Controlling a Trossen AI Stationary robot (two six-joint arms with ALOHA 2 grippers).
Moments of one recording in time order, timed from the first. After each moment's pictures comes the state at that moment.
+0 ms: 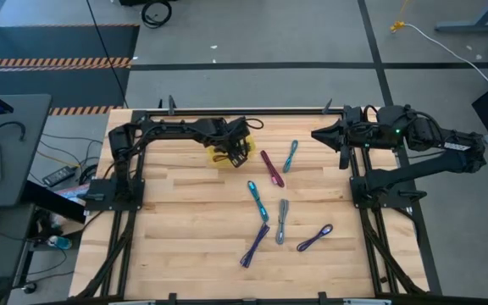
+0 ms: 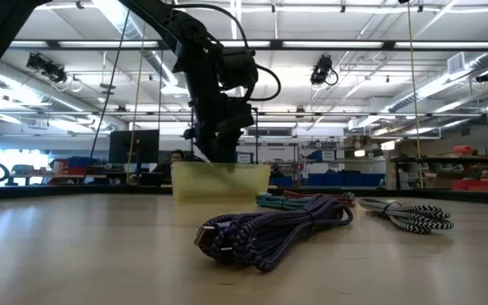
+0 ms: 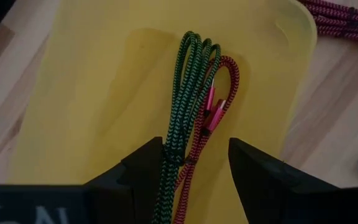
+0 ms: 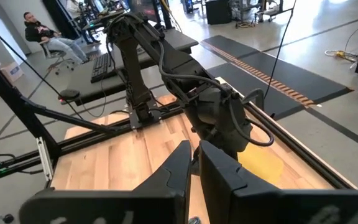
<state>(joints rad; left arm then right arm) 0.34 1.94 1.40 -0.62 -0.16 -0.25 -0.01 0.78 1.13 -0.57 0.21 0.28</state>
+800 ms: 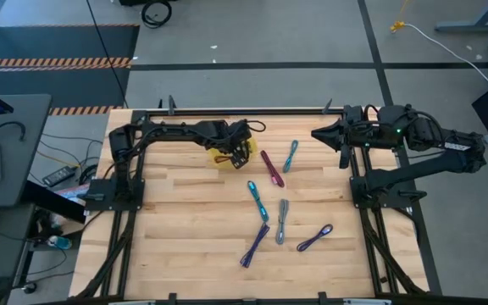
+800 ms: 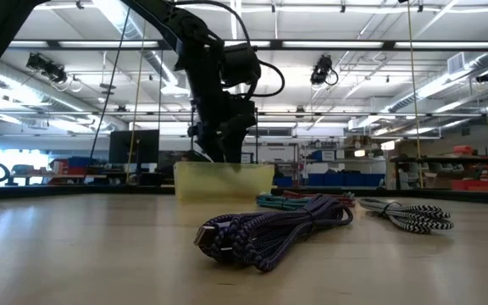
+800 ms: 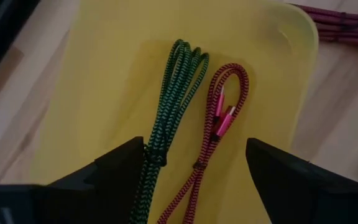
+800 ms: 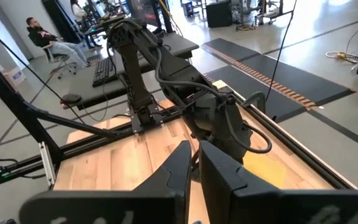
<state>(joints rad) 0.32 1.94 1.40 -0.60 -0.20 -0.22 -0.01 0.78 1.13 -0.55 0.21 0.29</state>
